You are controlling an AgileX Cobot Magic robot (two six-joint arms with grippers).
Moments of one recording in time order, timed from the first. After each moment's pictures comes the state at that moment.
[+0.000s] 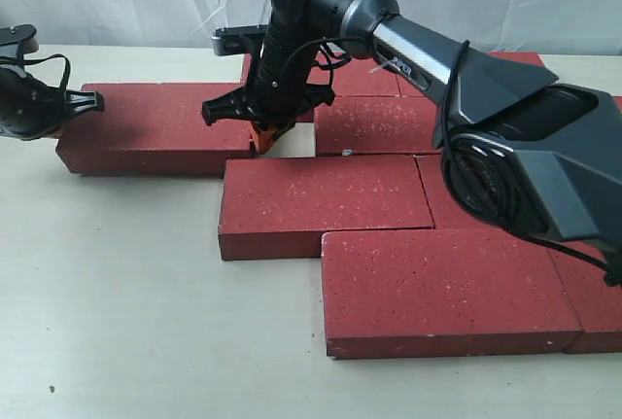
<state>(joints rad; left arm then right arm) 0.08 2.00 -1.16 -0.52 0.28 0.36 0.60 2.62 -2.47 0.26 1.29 0.02</state>
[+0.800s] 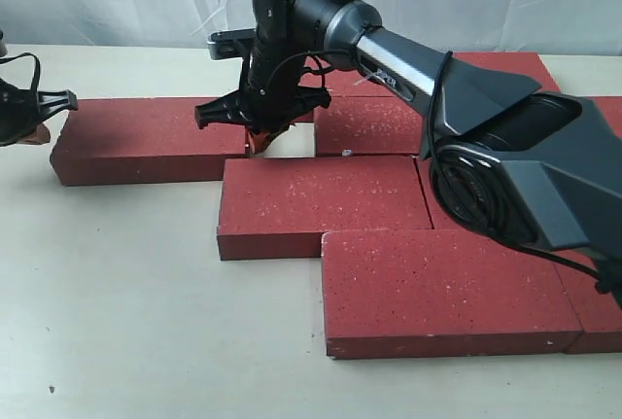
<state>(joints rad) 0.17 2.00 -1.16 -0.55 0.31 0.36 0.63 2.63 -2.47 0.13 1.23 0.16</state>
